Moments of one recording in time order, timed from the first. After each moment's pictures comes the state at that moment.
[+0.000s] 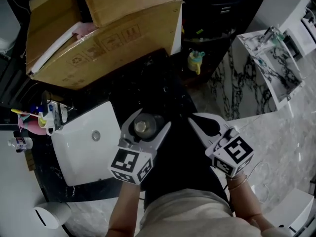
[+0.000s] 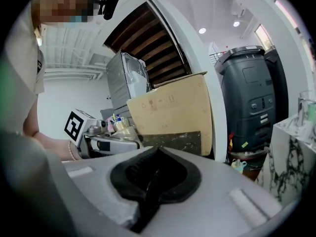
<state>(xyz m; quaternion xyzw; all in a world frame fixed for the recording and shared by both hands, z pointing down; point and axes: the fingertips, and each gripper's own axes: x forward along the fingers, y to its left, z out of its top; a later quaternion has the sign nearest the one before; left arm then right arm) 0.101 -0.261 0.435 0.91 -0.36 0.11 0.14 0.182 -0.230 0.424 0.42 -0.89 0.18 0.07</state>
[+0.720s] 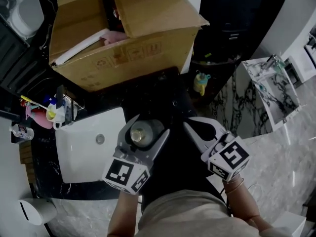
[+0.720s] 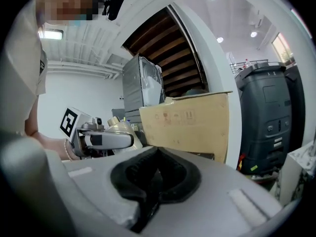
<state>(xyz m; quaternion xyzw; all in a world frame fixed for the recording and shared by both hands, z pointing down) 0.064 -0.250 0.352 0.91 -0.41 0.02 0.09 0.142 -0.239 0.367 0.38 -0.92 0.10 0.07</state>
